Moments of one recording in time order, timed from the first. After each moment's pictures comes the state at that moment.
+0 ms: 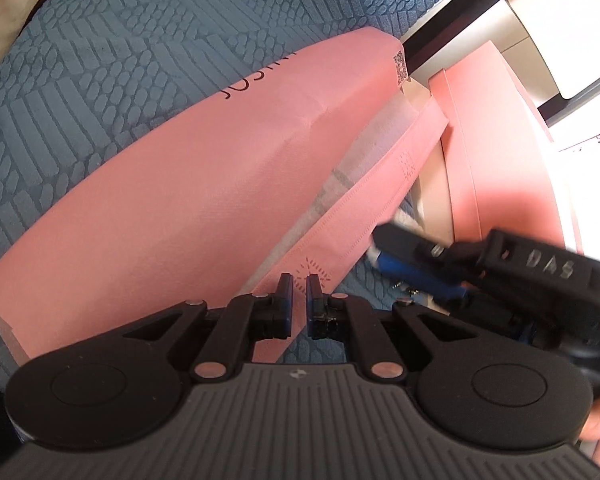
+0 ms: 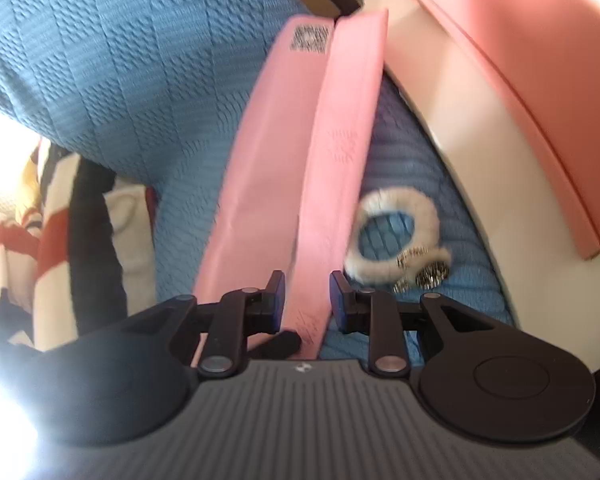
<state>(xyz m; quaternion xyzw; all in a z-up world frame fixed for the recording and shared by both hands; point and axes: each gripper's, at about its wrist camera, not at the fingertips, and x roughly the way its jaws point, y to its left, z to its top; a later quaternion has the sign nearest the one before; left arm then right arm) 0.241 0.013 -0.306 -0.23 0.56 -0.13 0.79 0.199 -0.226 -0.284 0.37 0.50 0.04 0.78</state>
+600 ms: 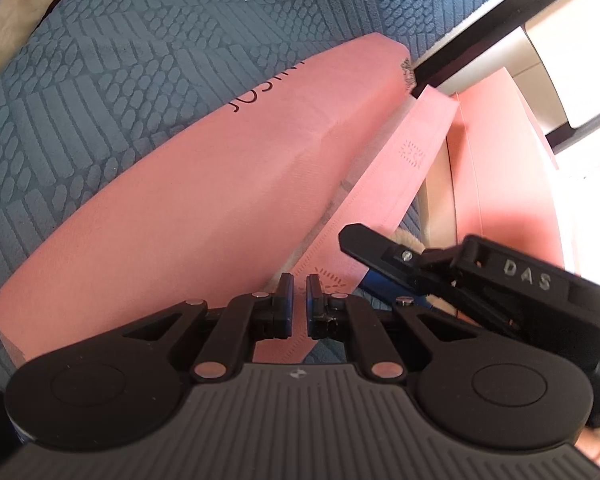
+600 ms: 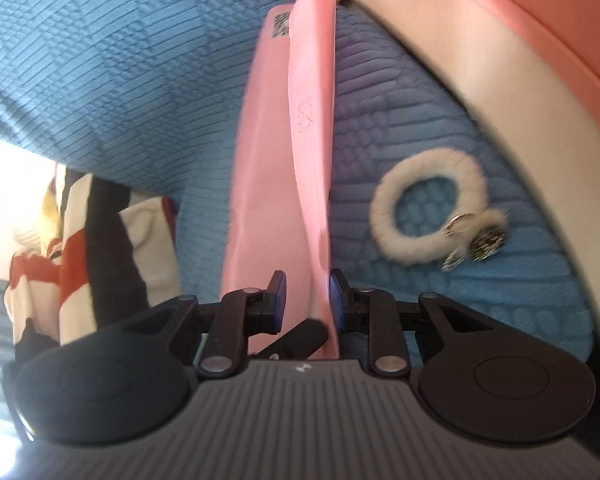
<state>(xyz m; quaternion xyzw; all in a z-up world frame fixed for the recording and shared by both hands) 0.247 0.023 -0.310 -0.26 0.55 -0.10 0.78 0.206 -0.209 -0.308 0.43 0.48 0.05 0.76</state>
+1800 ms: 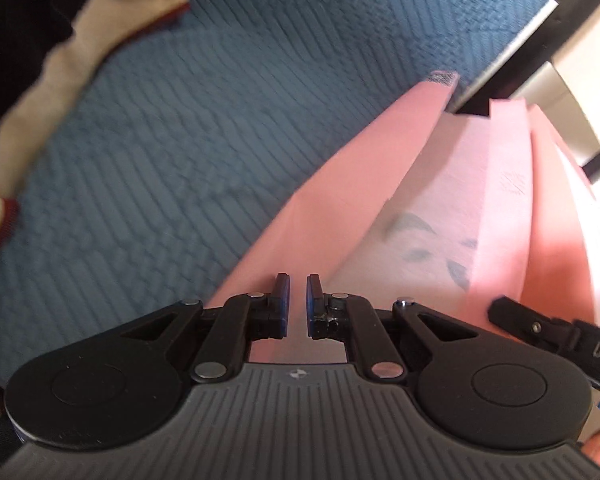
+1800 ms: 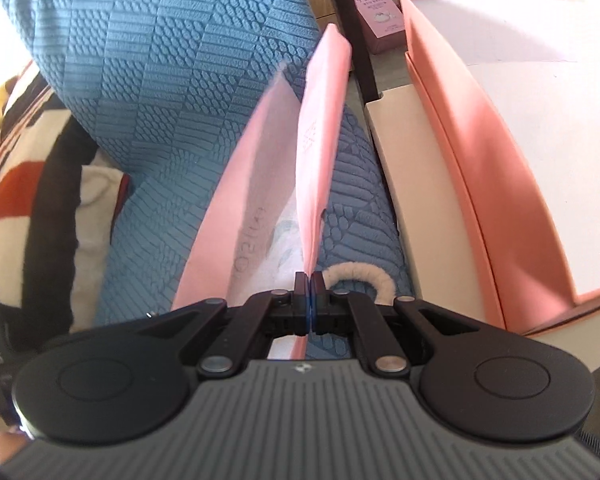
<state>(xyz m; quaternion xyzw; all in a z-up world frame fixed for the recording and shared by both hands) 0.258 0.027 -0.293 -0.21 0.52 -0.02 0.83 0.202 -0.212 -0.245 0.18 0.47 0.01 0.86</state>
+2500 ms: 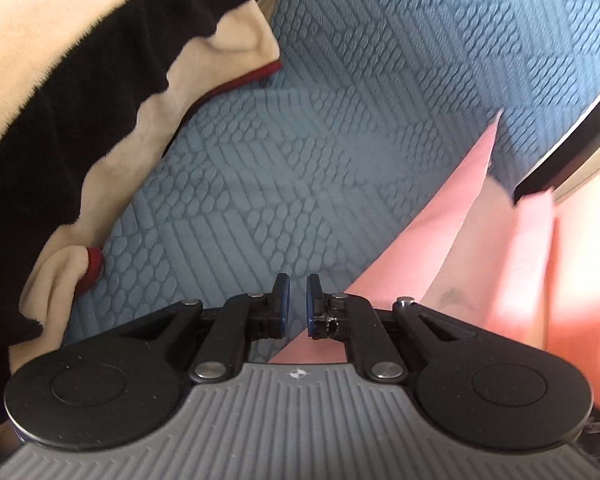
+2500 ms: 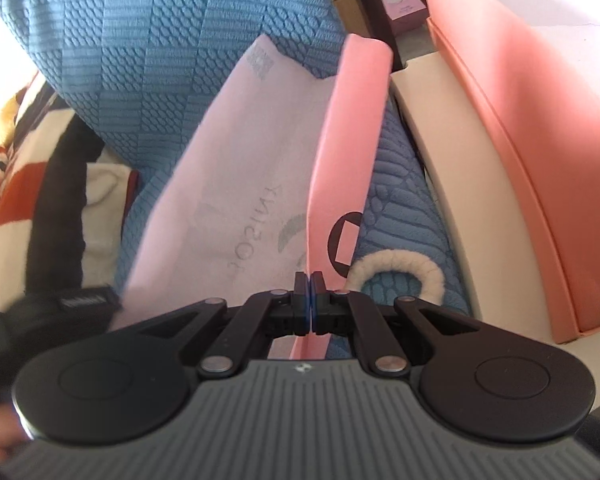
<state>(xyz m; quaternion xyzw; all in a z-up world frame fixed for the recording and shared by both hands) 0.270 0.065 -0.276 -0.21 0.48 0.08 0.85 0.212 -0.204 -0.273 0.22 0.48 0.03 0.85</state>
